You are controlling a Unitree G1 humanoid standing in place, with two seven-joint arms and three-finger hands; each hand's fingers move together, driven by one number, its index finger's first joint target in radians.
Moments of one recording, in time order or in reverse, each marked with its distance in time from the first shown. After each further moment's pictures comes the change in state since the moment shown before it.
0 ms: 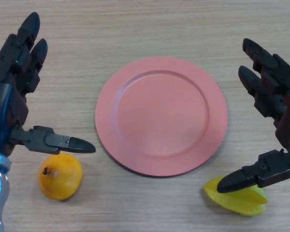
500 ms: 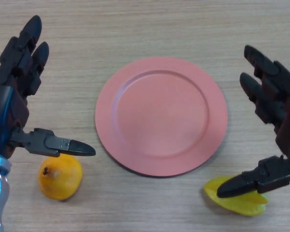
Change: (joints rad) left arm 0.005 0.000 0.000 0.000 0.000 0.000 -0.013; right arm 0.060 0.013 0.013 -0.002 -0.011 -0.002 -0.010
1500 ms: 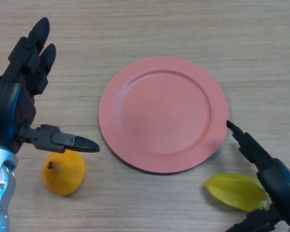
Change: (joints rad) left arm -0.043 0.000 -0.025 0.072 0.002 0.001 0.003; right arm 0.141 -0.001 0.032 0.618 -0.507 -0.736 -0.102
